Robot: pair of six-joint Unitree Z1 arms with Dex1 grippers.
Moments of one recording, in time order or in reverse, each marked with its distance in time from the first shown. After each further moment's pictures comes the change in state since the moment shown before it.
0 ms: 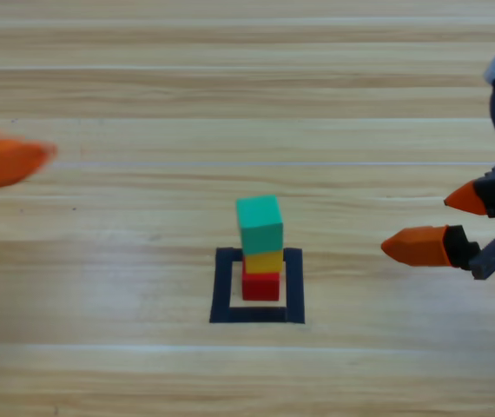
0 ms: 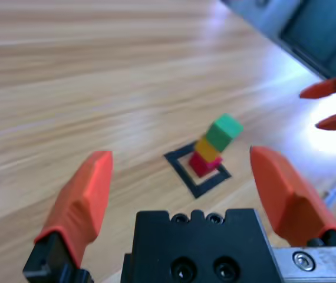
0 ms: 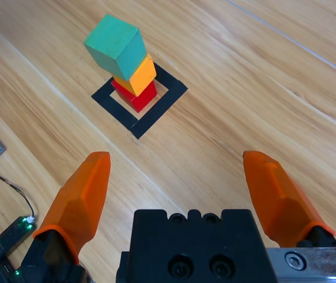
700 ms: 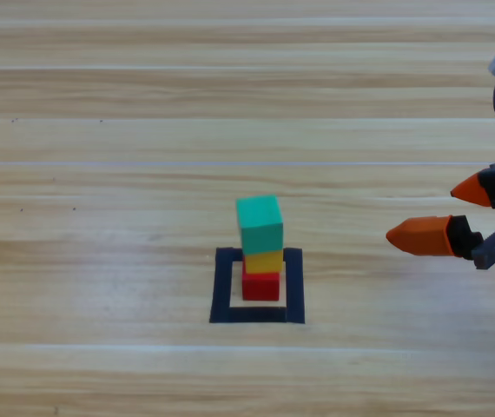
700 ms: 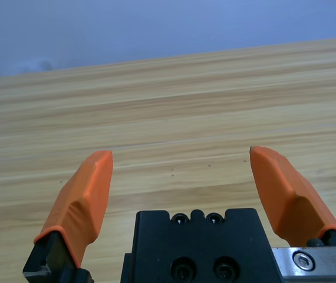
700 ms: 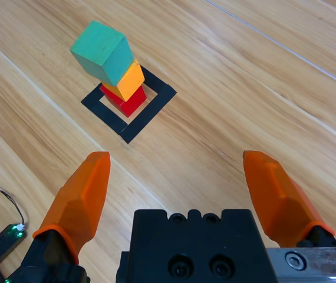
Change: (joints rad) arm 0 0.643 -0.866 0.323 0.242 0.030 0.351; arm 1 -0.017 0.000 0.000 -0.006 -0.018 -0.005
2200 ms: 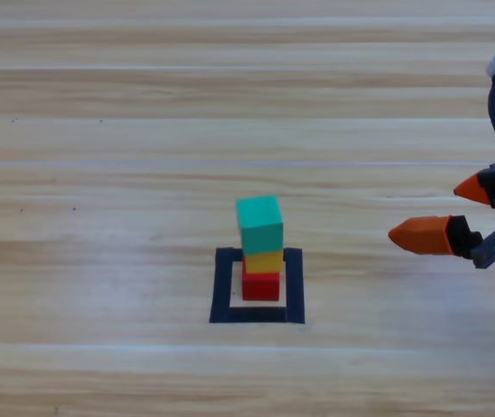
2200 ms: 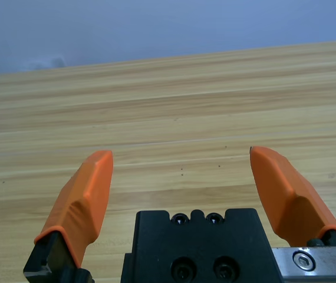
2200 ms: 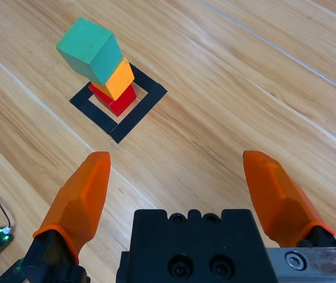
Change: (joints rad) arm 0 0.013 0.000 -0.001 0.002 0.034 -0.005; arm 1 0.000 0.012 0.000 0.000 -0.027 -0.014
